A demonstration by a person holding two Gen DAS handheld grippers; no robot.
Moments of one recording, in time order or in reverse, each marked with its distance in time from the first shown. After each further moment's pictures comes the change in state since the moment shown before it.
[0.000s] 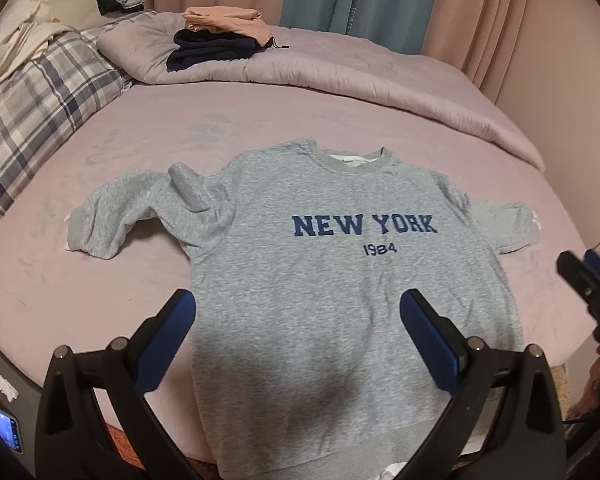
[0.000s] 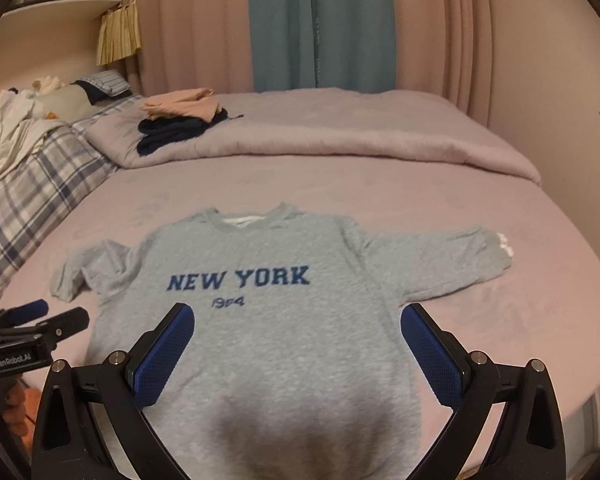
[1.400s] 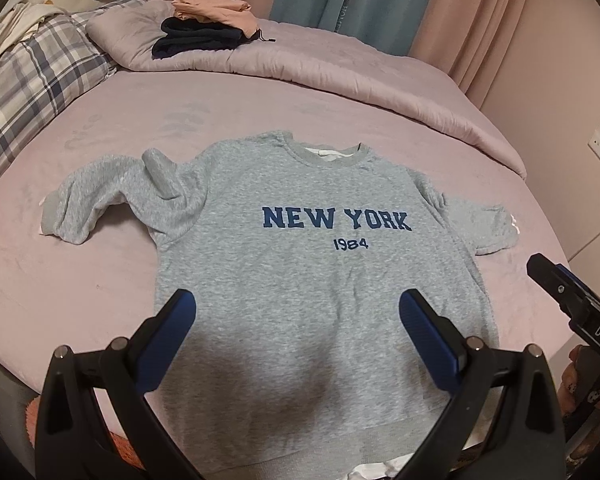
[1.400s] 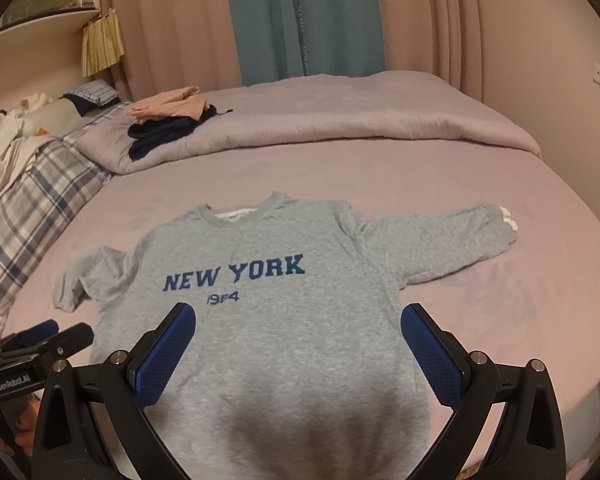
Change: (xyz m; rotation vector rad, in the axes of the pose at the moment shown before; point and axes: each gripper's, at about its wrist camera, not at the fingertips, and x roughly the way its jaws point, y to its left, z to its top) left arm 0.004 -0.010 -0.004 -0.049 0.016 -0.096; right arm 0.012 -0.019 -0.004 0.096 0.045 0.035
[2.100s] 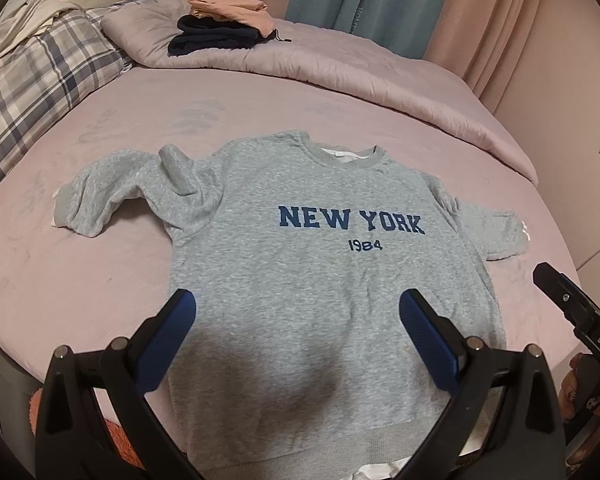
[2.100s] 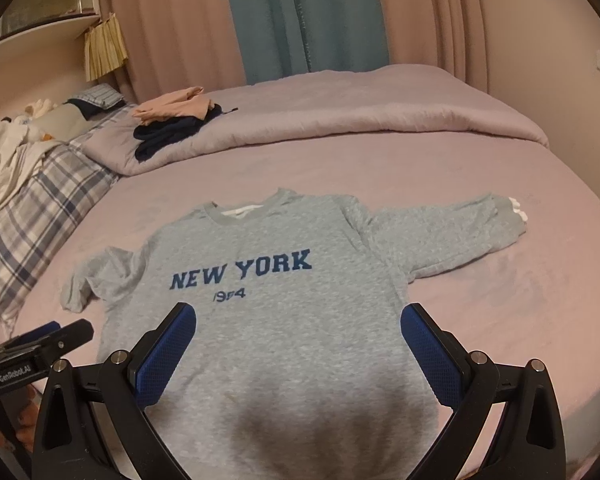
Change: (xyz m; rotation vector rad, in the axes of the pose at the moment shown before) left arm -0.004 0.008 -0.002 -0.030 -0.005 0.046; right arm 0.005 -0.006 -0.004 0.021 0.009 0.046
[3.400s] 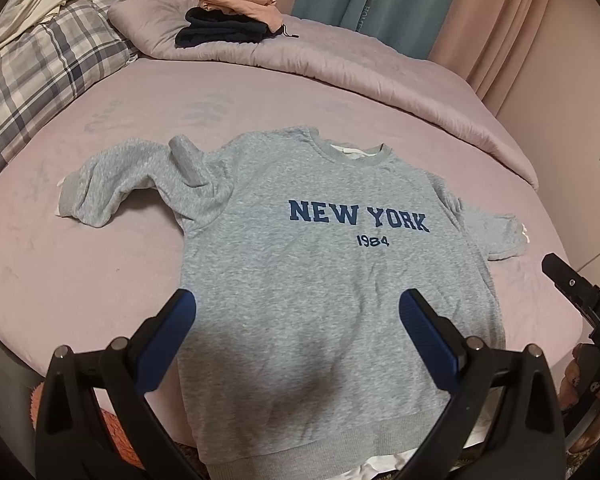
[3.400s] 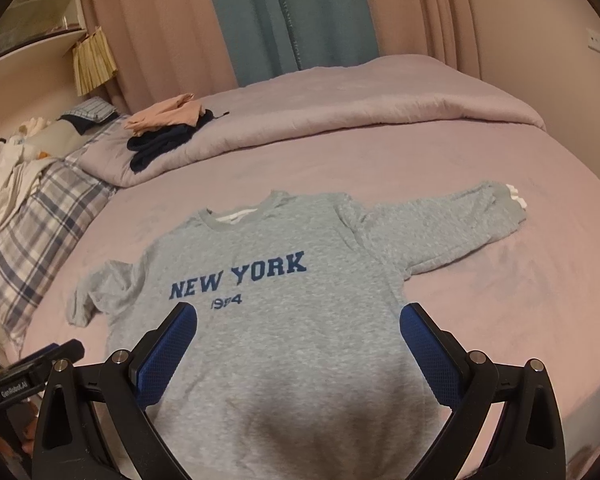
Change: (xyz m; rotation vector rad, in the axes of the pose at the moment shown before) left arm -0.005 0.013 -0.001 -0.026 0.020 -0.011; right arm 0.001 -0.012 0.005 0.067 0.008 0.010
